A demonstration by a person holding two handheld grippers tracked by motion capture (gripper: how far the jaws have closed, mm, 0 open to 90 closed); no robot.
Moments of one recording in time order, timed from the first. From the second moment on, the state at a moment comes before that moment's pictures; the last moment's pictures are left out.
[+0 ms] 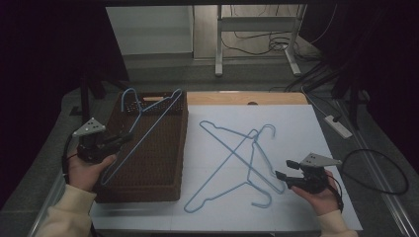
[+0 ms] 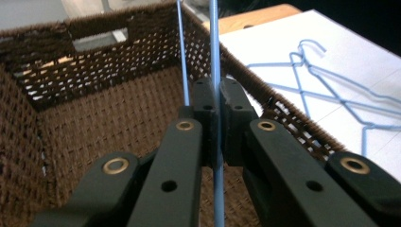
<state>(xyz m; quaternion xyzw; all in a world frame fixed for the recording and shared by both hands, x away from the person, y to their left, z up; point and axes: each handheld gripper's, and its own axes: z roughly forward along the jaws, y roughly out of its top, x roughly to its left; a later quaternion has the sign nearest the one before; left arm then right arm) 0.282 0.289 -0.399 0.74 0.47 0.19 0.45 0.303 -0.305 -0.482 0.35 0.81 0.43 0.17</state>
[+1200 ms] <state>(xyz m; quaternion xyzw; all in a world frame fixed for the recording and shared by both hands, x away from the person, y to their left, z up) 0.346 0.292 -0.466 0.78 0.56 0.15 0.22 0.303 -0.303 -0.485 0.35 0.82 0.42 0.16</state>
